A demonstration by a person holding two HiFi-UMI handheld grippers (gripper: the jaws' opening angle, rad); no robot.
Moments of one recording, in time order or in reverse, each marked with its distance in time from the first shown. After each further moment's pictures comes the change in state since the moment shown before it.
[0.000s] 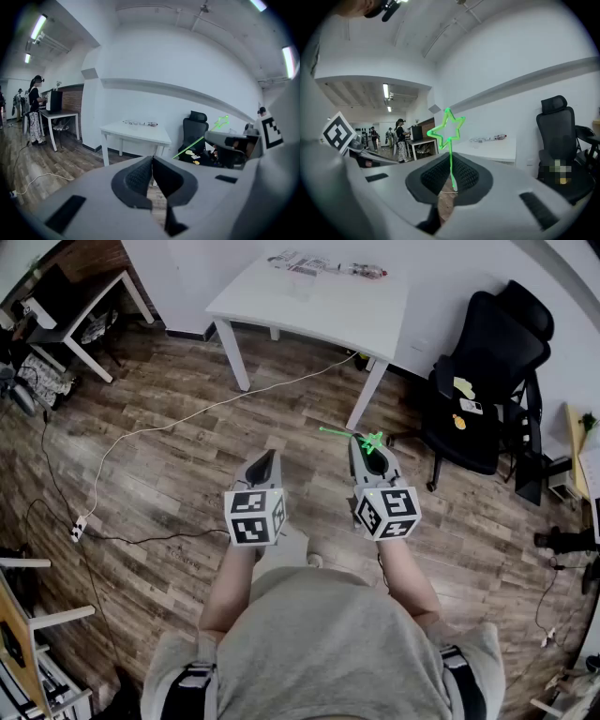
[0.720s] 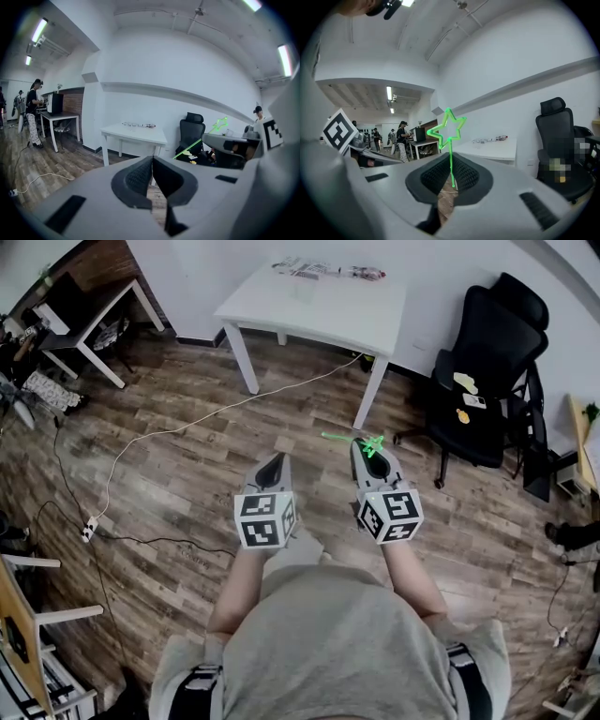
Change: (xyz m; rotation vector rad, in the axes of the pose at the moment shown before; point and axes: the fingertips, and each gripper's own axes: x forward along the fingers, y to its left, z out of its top) left arm -0.047 -0.042 -0.015 -0.006 -0.027 -0.003; right arm -0.060 0.019 0.000 -0.010 -0.012 0.027
